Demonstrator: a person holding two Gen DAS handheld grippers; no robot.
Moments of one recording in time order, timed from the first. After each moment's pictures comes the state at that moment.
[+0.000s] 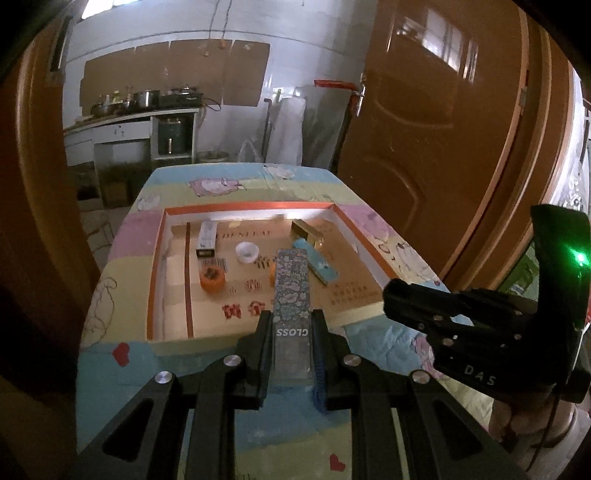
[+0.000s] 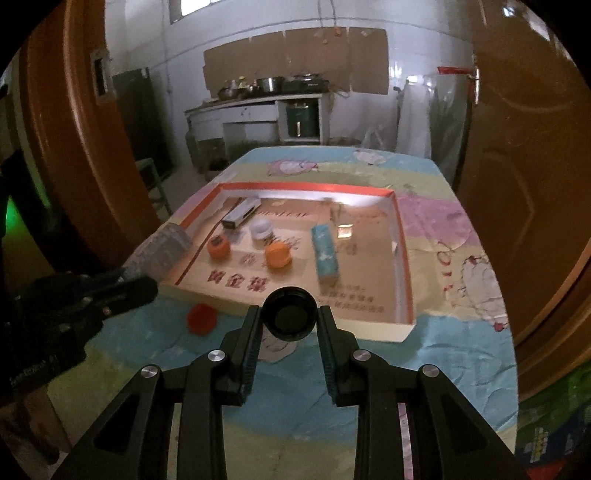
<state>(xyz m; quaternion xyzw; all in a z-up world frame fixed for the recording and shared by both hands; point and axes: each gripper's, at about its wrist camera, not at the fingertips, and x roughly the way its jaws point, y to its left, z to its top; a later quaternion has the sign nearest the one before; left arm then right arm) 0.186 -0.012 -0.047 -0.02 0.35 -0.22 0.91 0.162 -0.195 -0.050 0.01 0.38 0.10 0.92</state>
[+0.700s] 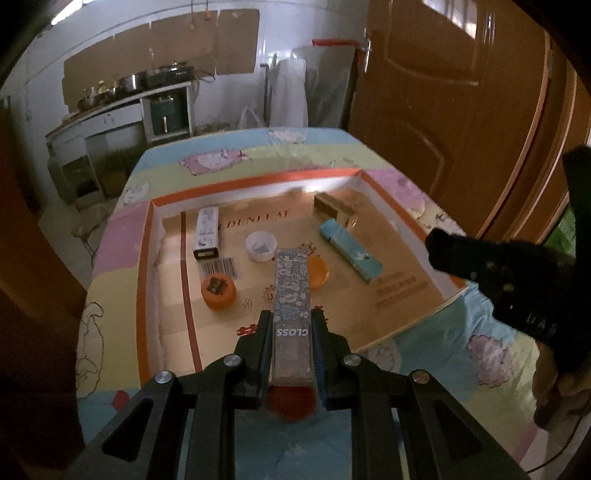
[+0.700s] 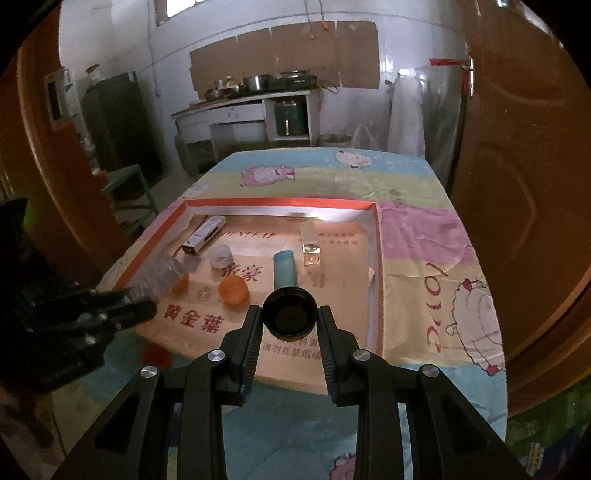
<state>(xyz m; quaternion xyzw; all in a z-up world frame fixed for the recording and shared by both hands) 0.260 -0.033 -0.084 0.05 0.42 -0.21 0.88 0.225 -0.227 -0.057 0.03 0.39 0.09 0.92</state>
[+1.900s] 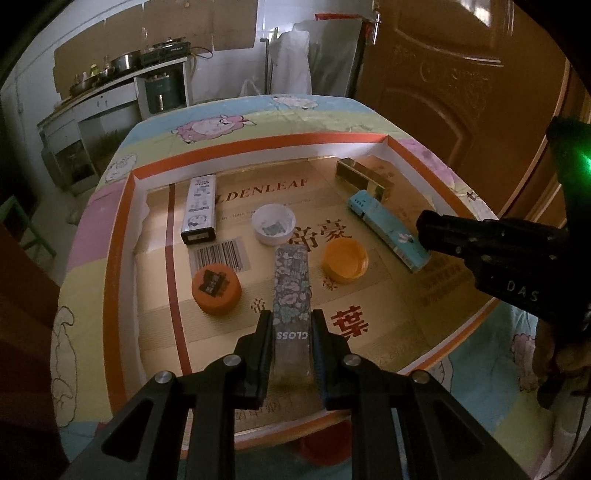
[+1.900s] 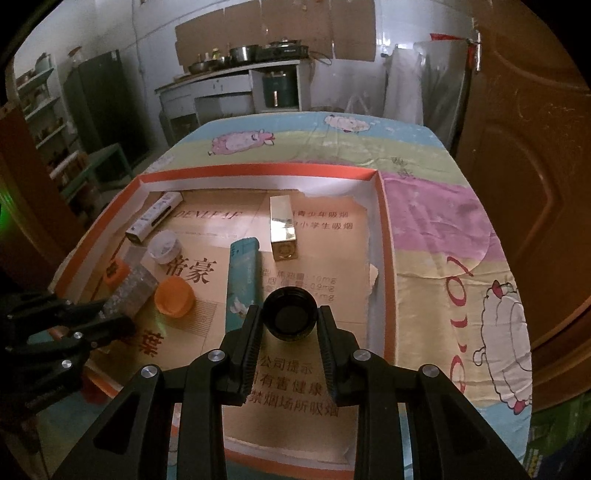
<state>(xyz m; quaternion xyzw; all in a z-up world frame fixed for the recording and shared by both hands) 0.297 -0.038 -0.121 0.06 0.46 -0.20 0.86 0.293 -0.231 -0.111 0.02 0.44 0.07 0.90</state>
